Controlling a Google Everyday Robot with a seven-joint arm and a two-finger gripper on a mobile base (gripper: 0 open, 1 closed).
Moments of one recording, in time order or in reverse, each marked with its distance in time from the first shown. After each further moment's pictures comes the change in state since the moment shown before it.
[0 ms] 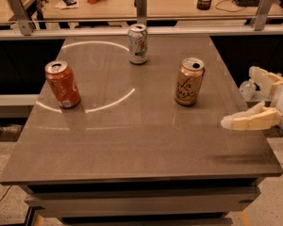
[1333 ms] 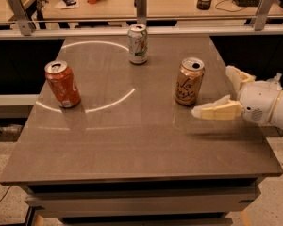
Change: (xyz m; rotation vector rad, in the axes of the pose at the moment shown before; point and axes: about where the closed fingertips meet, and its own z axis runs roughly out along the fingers) arm 0.018 -0.019 0.062 0.059 -0.016 0.020
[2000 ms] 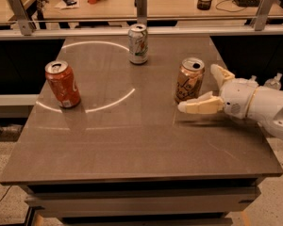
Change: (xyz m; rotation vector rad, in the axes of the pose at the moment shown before) arm 0.013 -0.010 0.048 -0.023 -0.024 -0.005
